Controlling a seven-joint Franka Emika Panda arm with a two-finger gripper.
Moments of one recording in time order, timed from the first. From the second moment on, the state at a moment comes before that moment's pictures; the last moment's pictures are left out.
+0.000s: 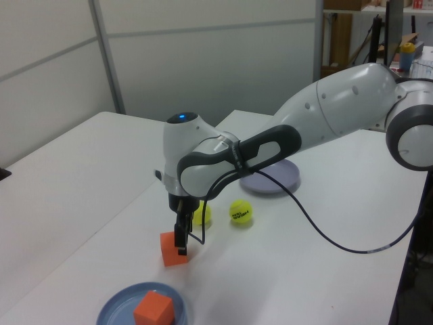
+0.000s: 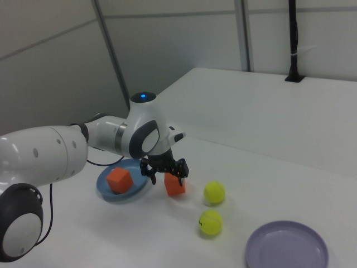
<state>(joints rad) 0.24 0.54 0.14 -1.55 0.01 2.16 -0.31</state>
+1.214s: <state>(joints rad) 0.26 0.65 0.14 -1.47 0.01 2.23 -0.32</state>
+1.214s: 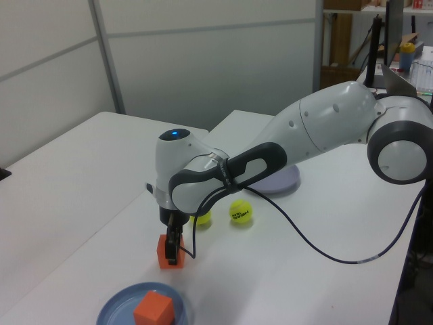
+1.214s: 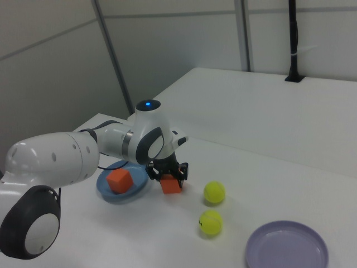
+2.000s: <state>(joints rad) 0.35 0.47 0.25 -1.43 -0.03 2.07 0.05</state>
